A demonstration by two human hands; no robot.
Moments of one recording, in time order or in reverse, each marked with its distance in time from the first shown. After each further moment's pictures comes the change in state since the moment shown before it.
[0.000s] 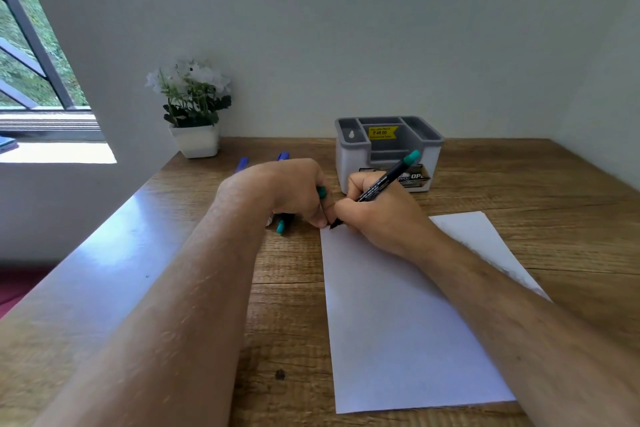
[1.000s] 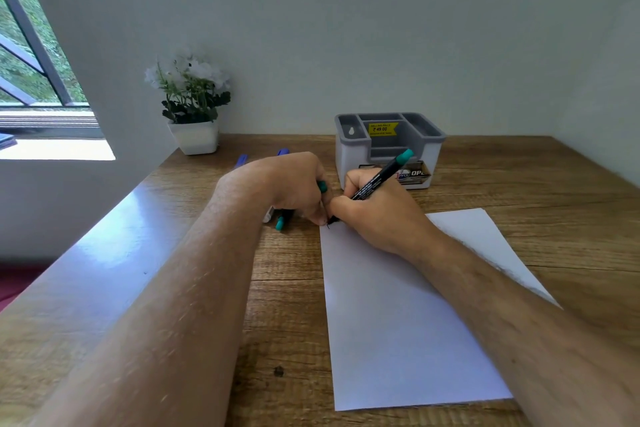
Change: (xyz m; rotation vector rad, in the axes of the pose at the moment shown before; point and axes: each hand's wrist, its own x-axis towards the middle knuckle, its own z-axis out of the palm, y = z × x) left_hand -0.003 0.003 0.000 -0.024 0.025 0.001; right_hand 0.000 -0.003 0.005 -0.069 0.027 0.012
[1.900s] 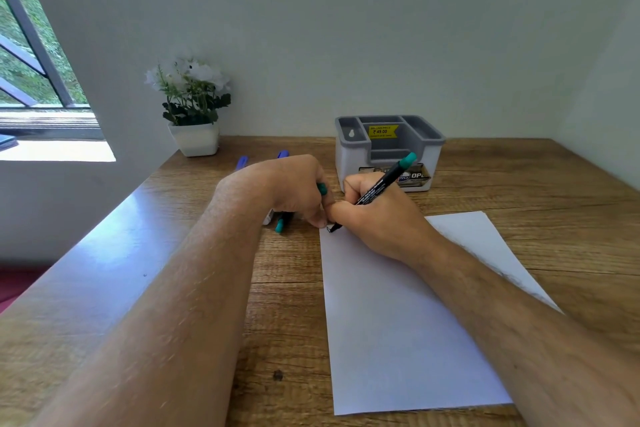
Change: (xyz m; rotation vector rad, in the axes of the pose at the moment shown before) left_hand -0.001 0.001 0.000 -0.004 -0.002 0.008; right_hand -0.002 0.002 -0.001 0.017 -0.019 -0.058
